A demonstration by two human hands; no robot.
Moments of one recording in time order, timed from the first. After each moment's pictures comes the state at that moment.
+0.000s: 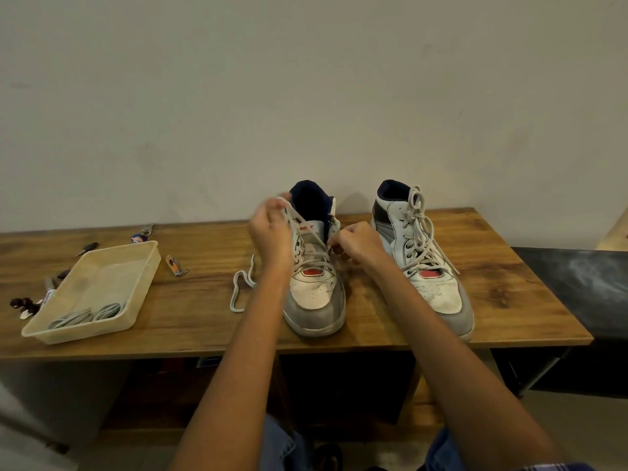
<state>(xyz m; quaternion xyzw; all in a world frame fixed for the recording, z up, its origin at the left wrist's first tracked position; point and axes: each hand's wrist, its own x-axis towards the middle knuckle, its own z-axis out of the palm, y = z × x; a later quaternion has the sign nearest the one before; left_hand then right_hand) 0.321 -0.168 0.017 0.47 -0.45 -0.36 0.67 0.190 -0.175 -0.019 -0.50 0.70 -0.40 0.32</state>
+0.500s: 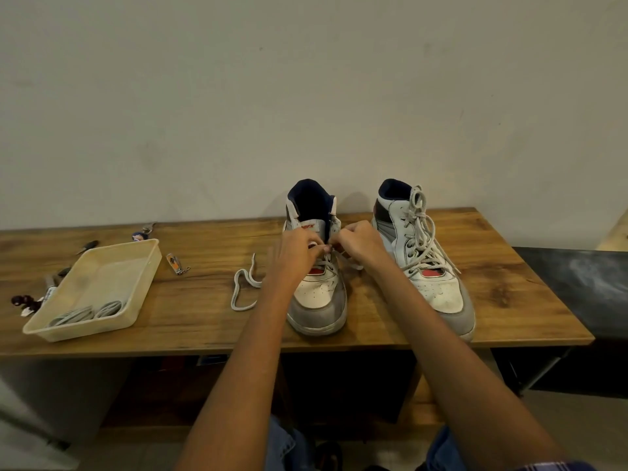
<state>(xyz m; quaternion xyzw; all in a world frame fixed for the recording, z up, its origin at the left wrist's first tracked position) 0.322 -0.169 -0.003 0.57 -0.78 -0.12 0.23 0.190 -0.177 -0.021 -0.51 0.71 -0.39 0.30</state>
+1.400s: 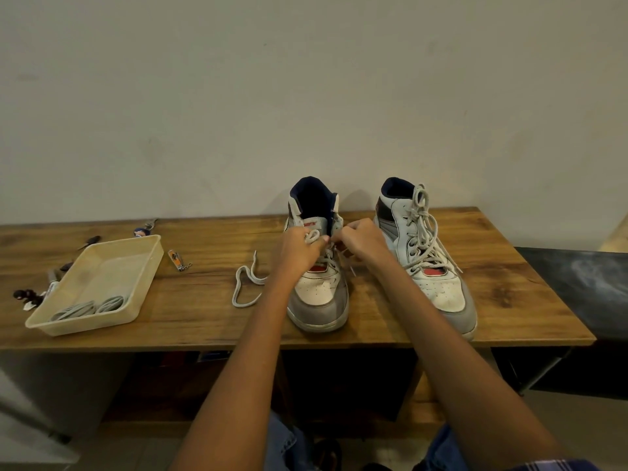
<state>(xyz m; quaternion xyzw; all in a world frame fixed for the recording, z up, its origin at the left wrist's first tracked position) 0.318 -0.170 -0.004 0.59 -0.70 -0.26 0.31 0.192 -0.174 -0.018 -0.51 0.70 -0.40 0.30</state>
